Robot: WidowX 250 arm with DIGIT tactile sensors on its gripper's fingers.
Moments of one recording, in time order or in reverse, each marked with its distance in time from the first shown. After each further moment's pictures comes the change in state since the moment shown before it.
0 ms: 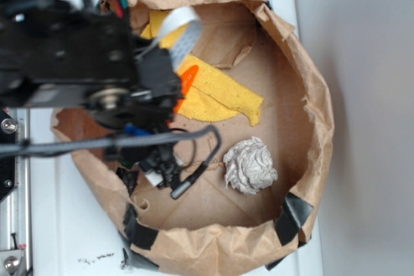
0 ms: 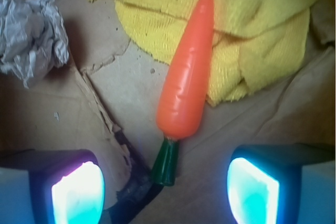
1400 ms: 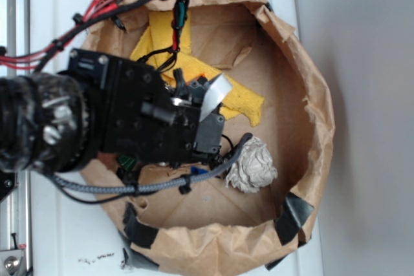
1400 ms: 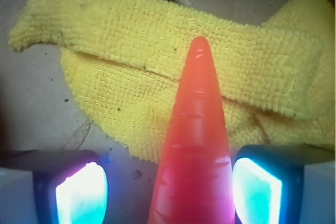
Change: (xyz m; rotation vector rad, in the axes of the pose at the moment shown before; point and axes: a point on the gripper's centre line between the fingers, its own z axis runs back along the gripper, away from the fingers) arm 0.027 -0.016 -0.073 0.202 -0.163 -0.043
